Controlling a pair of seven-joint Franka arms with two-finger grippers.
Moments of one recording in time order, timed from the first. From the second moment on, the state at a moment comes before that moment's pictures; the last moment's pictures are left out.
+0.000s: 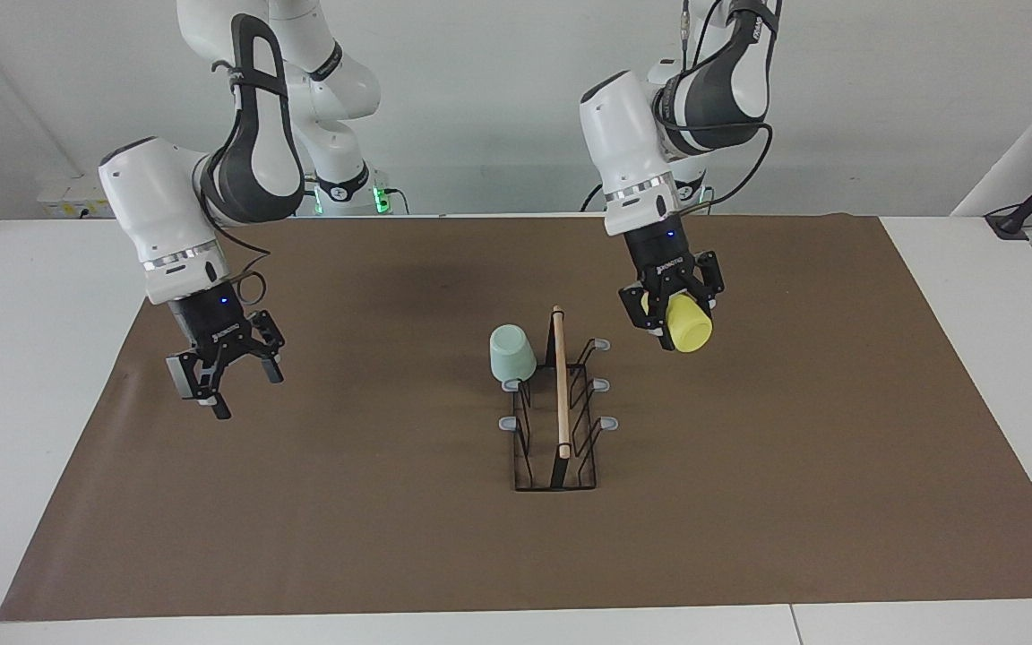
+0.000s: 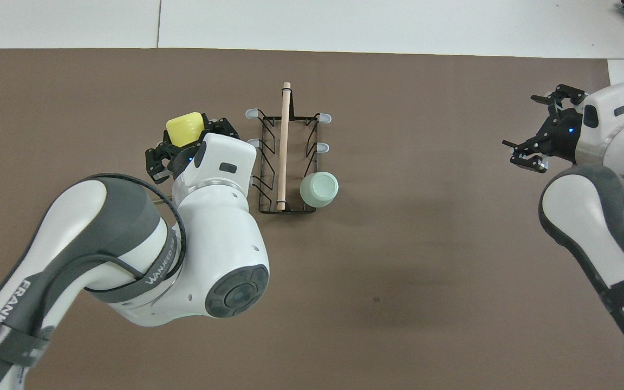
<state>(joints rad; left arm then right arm) -0.58 0.03 0.01 -2.00 1.14 2.31 -1.64 0.01 0.09 -0.05 -2.04 0.34 2.61 -1.40</state>
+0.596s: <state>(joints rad) -0.67 0.09 0.01 -2.04 1.40 2.23 -2.12 0.01 0.03 -0.05 -1.86 -0.12 2.07 -0.46</state>
